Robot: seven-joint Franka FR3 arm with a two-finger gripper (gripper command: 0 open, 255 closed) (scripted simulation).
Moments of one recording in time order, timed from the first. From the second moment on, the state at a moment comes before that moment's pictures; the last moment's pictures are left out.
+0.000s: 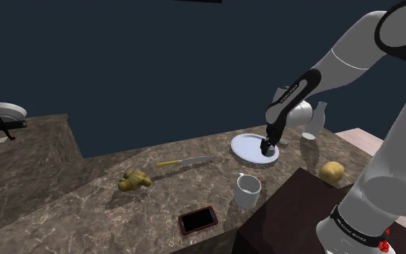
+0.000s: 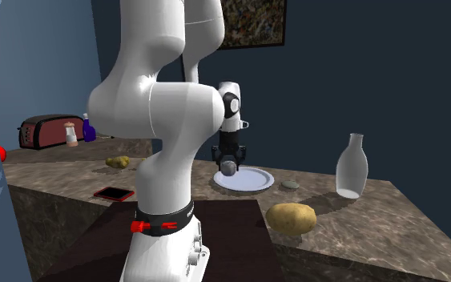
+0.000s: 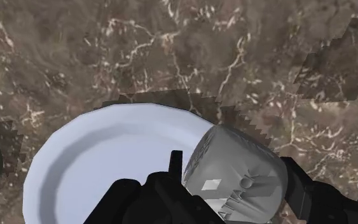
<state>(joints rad) 0.00 0.07 -0.37 -2.65 0.07 2.72 -0.39</state>
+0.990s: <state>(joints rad) -0.12 0.44 -0.30 -2.17 0.25 2.58 -0.57</state>
